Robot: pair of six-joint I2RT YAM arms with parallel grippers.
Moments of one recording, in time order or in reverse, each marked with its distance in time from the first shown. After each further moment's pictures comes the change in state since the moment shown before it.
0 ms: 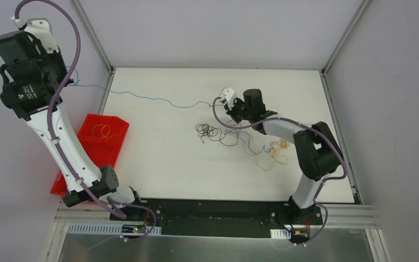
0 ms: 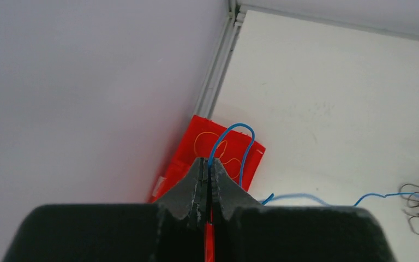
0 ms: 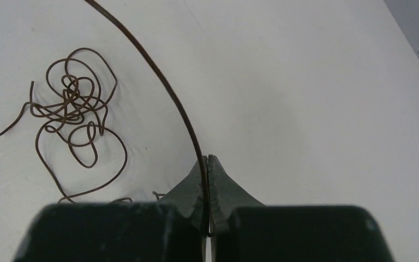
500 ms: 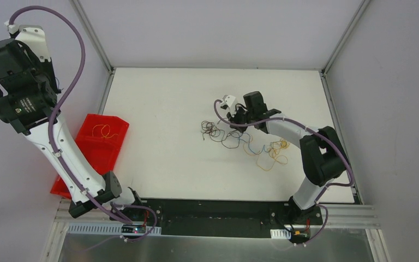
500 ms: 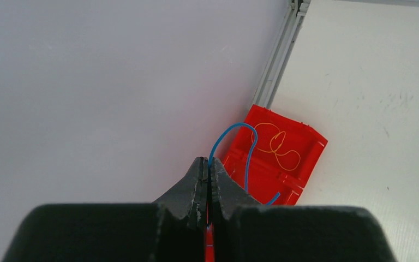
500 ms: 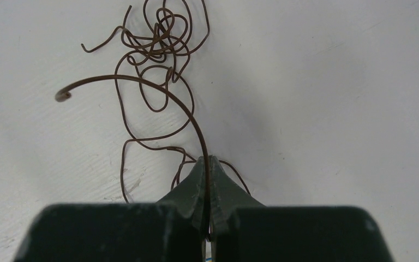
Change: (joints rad) left arm 0.066 -0.055 -0.019 0.003 -0.151 0.209; right arm -0.027 -0.096 0.005 -0.375 -0.052 0.014
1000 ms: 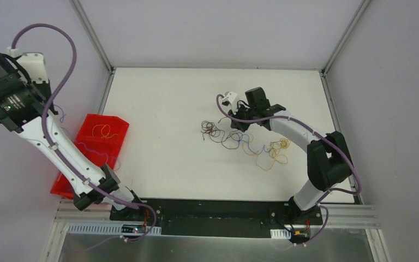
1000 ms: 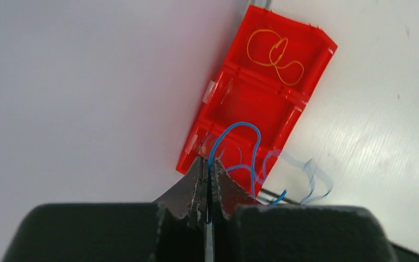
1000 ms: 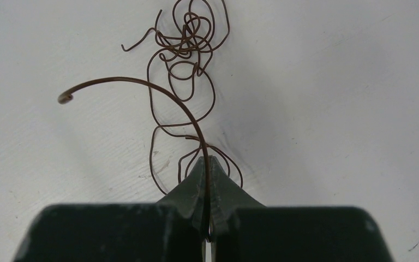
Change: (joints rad) left arm 0.164 -0.006 -0.026 -0.317 0.066 0.142; right arm 0.000 -0.062 0.080 -0.192 -0.034 0.040
